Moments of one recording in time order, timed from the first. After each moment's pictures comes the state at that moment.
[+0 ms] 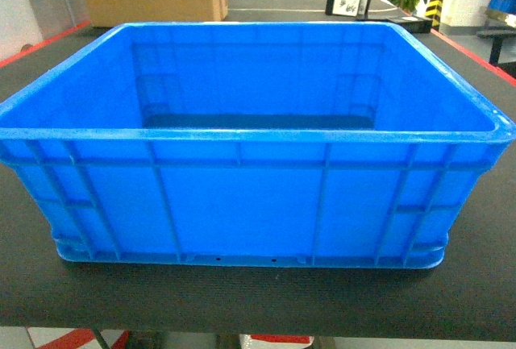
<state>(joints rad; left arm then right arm) 0.00 0.01 0.02 0.00 0.00 0.00 0.00 0.00 0.01 -0.01 0.00 0.00</state>
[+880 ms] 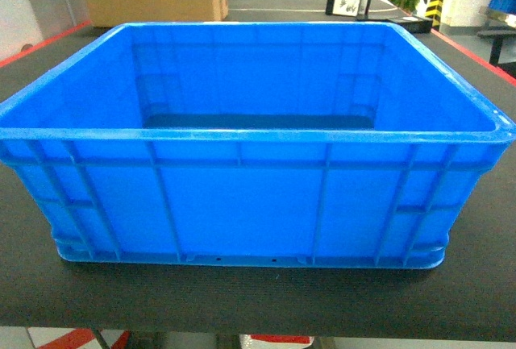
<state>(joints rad) 0.00 0.01 0.02 0.00 0.00 0.00 0.00 0.00 0.01 -0.01 0.00 0.00</state>
